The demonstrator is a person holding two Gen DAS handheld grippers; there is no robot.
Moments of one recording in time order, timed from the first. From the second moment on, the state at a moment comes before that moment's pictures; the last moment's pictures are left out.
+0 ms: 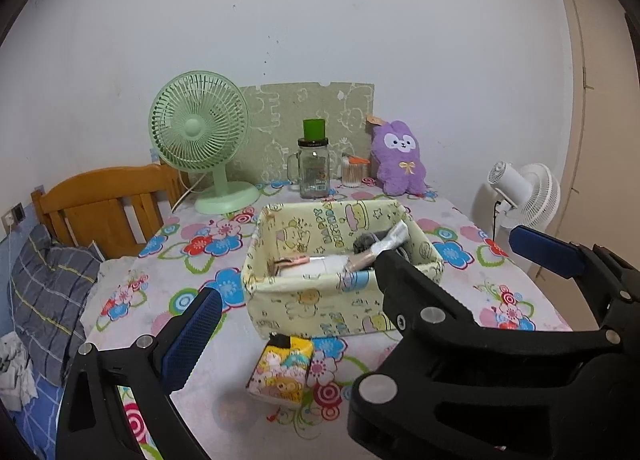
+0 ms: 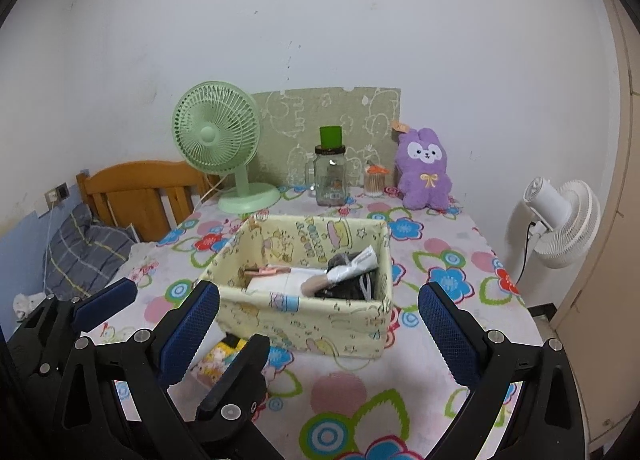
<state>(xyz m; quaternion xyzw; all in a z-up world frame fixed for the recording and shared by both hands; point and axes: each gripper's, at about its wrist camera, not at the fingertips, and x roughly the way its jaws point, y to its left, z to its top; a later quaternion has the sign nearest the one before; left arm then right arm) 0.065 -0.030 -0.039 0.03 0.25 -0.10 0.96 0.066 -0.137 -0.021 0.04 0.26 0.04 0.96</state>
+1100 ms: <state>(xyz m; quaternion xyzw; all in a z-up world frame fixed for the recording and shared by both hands) 0.079 -0.021 -0.105 0.03 0.34 -0.10 0.93 0.076 -0.125 -0.092 0.05 0.35 0.05 0.93</state>
